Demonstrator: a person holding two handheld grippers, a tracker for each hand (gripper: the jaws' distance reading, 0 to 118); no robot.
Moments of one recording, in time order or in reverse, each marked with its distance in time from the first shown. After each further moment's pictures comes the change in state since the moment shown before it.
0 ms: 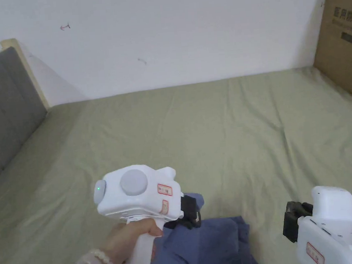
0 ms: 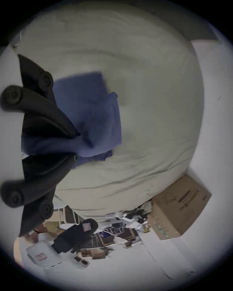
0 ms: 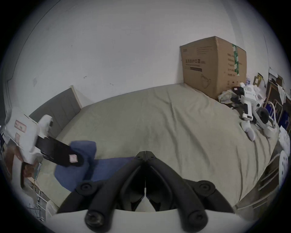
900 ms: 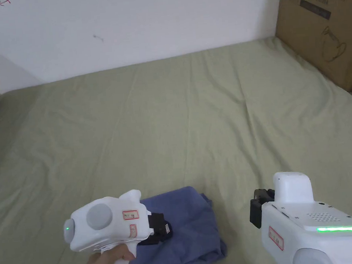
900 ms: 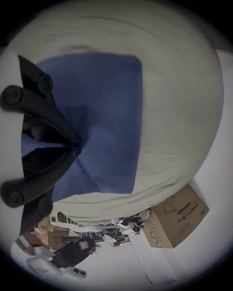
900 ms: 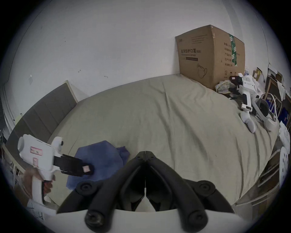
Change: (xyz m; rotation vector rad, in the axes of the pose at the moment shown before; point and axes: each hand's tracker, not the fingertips) left arm -0.044 -0.046 -0.077 0.009 -0.021 0.140; right arm 0.018 -0.016 -0.015 -0.074 -0.015 -0.013
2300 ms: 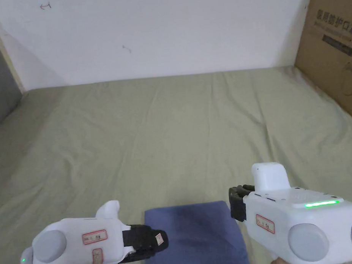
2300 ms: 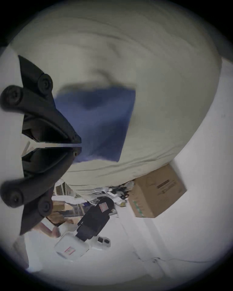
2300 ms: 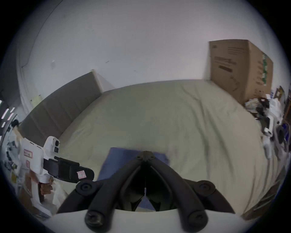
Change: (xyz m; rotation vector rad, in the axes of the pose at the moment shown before) left arm -0.075 -0.041 0.119 0.156 -0.295 0.093; right arm -0.084 0.040 -0.011 -0.070 0.243 0.170
